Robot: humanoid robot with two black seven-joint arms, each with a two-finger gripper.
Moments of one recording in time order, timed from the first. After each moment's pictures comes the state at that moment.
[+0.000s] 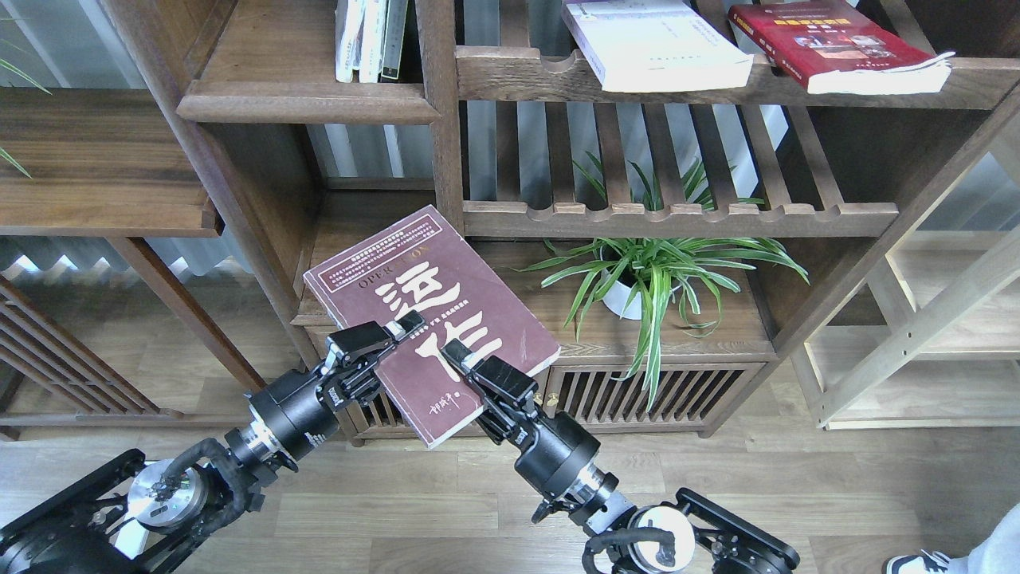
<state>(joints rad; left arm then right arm) -0.23 0.32 -0.76 -1.28 -0.58 -0.49 0.32 0.13 0.02 0.67 1.18 0.33 0.58 -0.02</state>
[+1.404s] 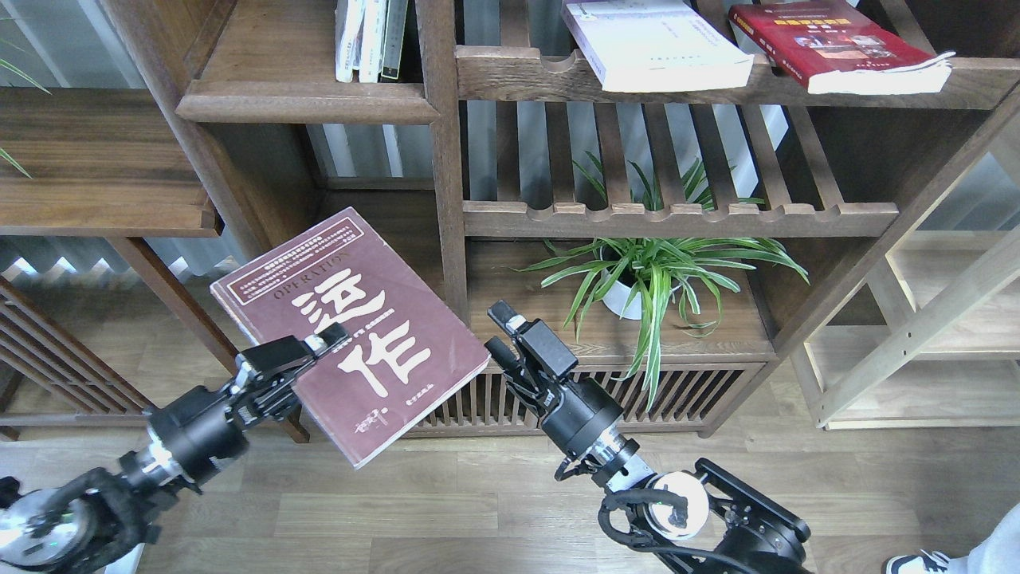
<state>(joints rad) -0.06 0.63 -0.86 -1.52 -0.56 -0.49 0.31 0.18 0.01 0.78 1.08 0.30 0.58 -0.02</state>
